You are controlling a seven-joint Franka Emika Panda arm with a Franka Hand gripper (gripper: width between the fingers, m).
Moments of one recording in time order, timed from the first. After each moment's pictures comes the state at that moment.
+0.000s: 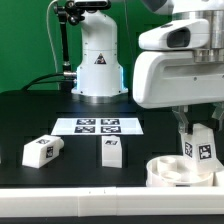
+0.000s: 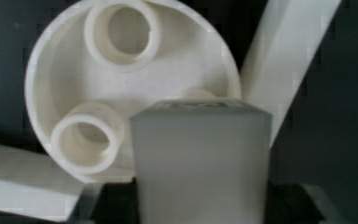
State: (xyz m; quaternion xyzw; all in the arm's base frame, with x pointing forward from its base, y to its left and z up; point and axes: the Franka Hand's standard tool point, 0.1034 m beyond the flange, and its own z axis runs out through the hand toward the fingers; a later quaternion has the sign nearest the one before) arm 0.615 0.112 0.087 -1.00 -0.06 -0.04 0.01
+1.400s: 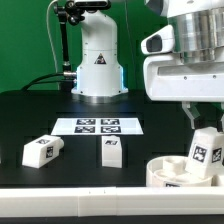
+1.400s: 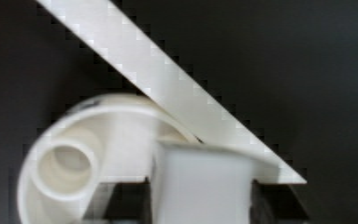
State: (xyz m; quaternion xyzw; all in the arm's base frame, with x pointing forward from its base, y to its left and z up) arm 0.616 0.127 0.092 -0.88 0.46 0.00 0.10
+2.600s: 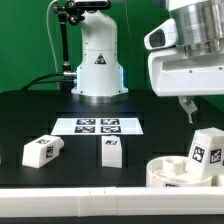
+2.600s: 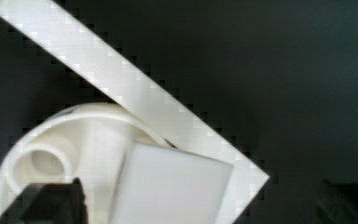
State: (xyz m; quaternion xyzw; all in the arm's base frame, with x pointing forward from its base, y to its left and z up) arm 0.625 0.133 0.102 -0.92 0.38 0.00 0.12
